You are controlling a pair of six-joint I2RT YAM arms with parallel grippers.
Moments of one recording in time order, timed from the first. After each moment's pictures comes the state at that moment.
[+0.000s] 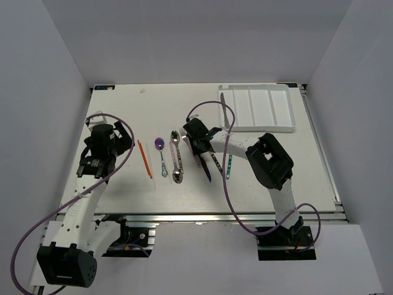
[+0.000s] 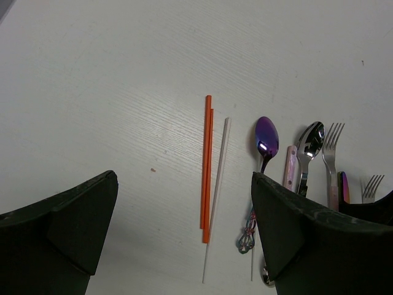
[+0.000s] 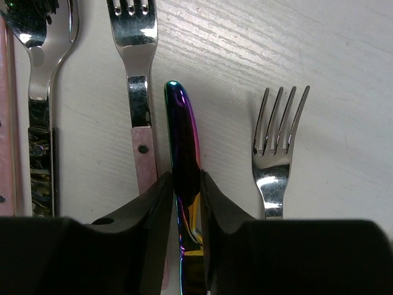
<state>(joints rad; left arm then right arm) -0.09 0.92 0.84 -0.49 -0.30 -0.45 0.82 2.10 1.48 -0.36 0.24 0.33</state>
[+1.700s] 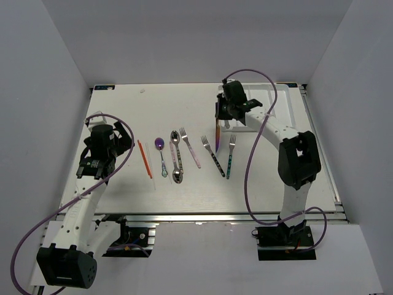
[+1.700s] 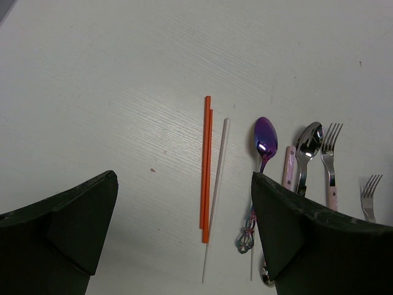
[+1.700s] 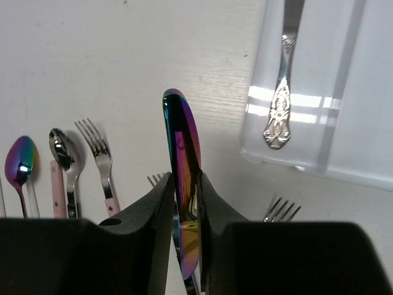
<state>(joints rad) -0.09 0.91 0.84 -0.49 -0.30 -0.45 0.52 1.93 1.59 -0.39 0.03 0.36</state>
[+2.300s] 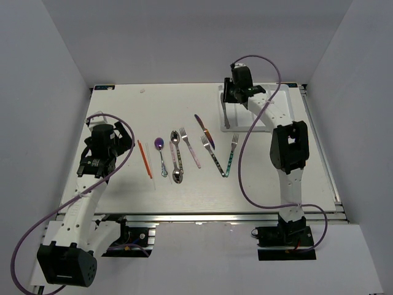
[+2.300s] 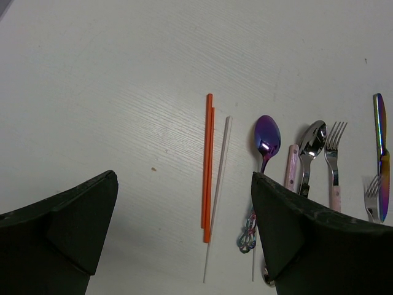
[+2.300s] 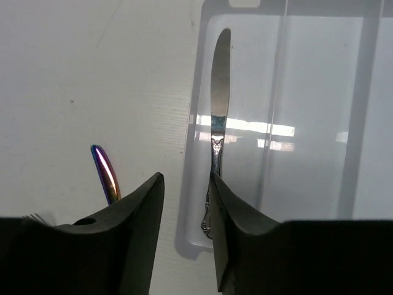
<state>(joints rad) -0.09 0.93 0.84 -0.49 -0.30 -0.45 0.37 2.18 1.97 -0.41 0.04 0.26</state>
